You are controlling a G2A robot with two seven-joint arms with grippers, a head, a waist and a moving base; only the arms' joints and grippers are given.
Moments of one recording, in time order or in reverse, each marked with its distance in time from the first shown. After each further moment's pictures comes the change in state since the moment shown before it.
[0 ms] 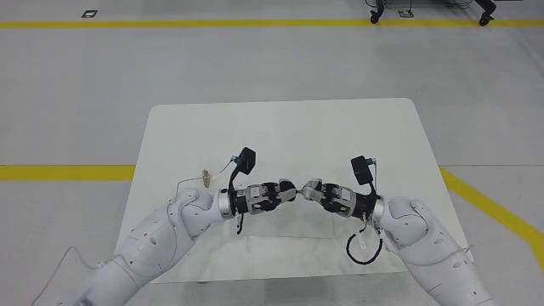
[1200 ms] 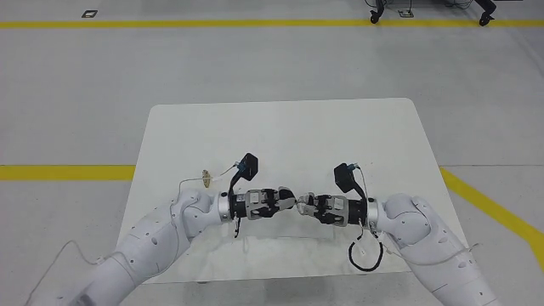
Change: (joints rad) left arm -0.042 0.020 0.096 0.027 0.069 0.000 0.066; right arm 0.003 0.033 -0.018 -0.087 0.042 0.092 0.260
